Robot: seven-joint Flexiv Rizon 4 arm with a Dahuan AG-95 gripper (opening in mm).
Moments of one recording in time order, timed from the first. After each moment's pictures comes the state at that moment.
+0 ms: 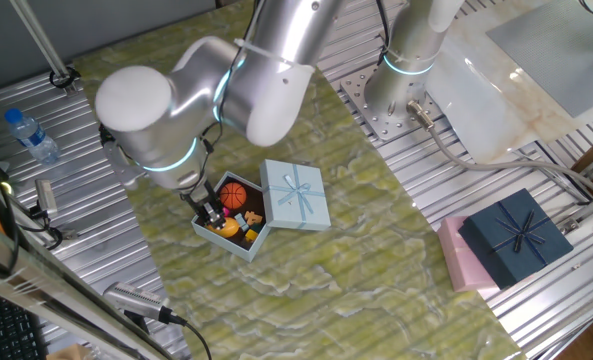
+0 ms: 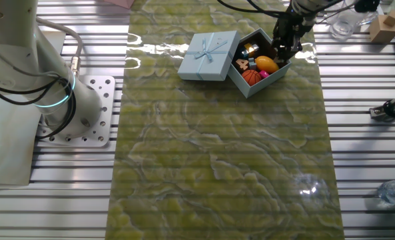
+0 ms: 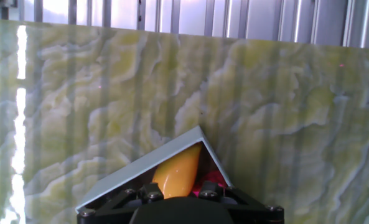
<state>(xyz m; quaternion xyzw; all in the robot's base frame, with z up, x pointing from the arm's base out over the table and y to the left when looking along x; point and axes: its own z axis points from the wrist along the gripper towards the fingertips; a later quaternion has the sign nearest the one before) 0.581 0.137 0.091 0.04 -1.00 0.00 0.06</state>
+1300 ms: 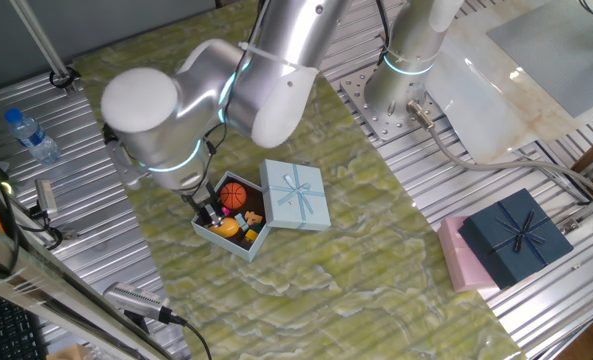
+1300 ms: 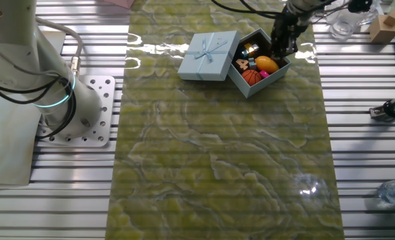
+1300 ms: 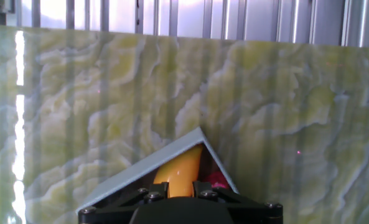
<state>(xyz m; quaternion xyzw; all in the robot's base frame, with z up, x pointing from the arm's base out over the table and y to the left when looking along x) 0.572 0.138 0.088 0.03 -1.00 0.00 0.04</state>
